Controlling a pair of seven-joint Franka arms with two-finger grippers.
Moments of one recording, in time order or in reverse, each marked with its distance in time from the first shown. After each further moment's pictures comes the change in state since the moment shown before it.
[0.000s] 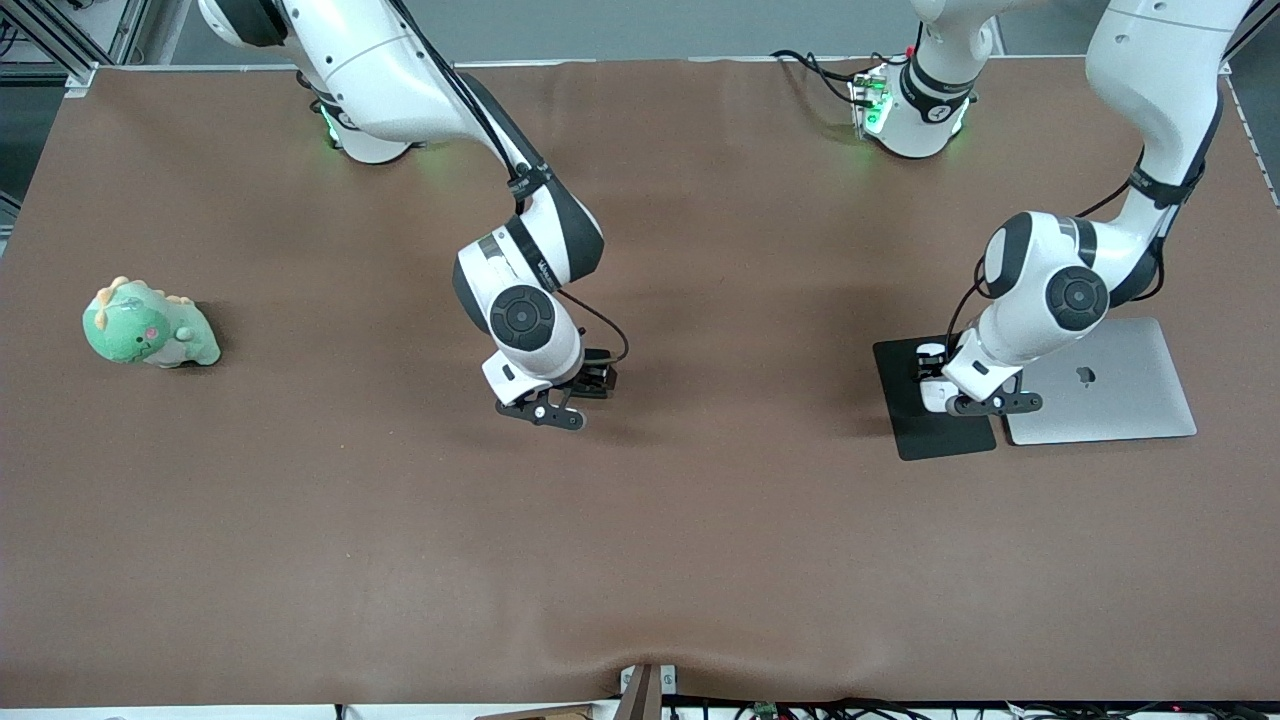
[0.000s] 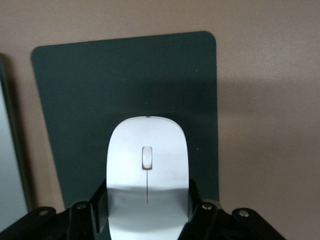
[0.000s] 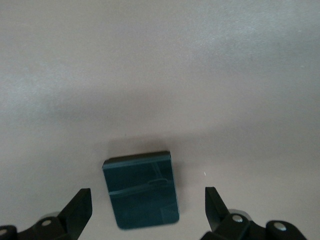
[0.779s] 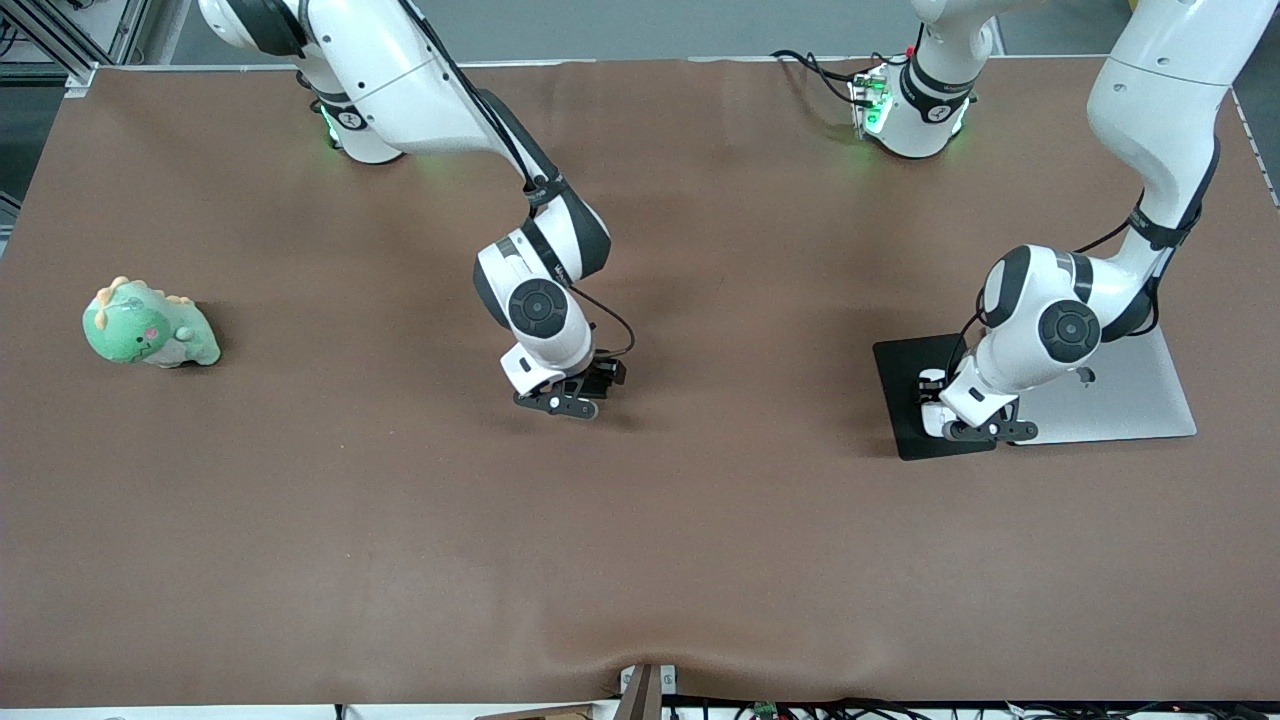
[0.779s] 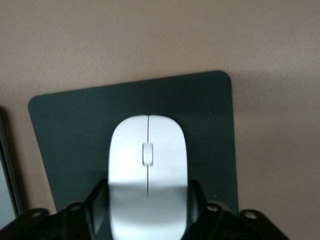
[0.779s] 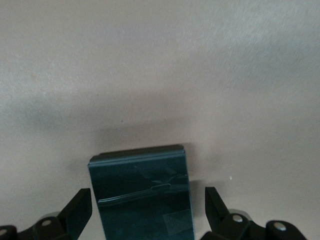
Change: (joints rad) left arm 0.010 0.121 0.008 0.124 0.089 0.011 0.000; right arm 0.028 0.029 0.030 -0.094 0.000 0.150 0.027
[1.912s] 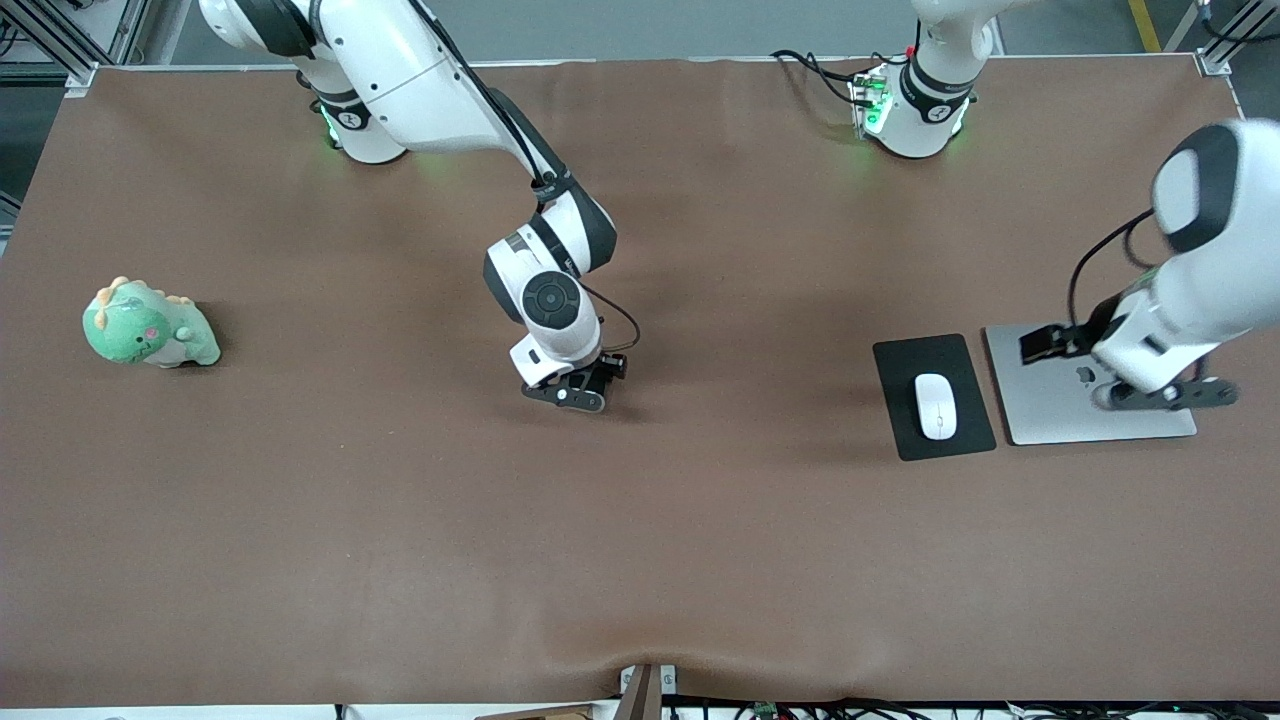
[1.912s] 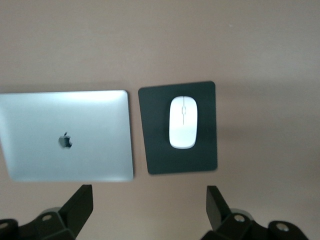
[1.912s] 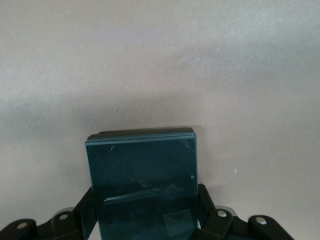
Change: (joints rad) left arm 0.069 -0.380 -0.011 0.317 -0.210 -0.716 0.173; right arm 0.004 0.009 -0.001 -0.009 -0.028 0.014 0.034
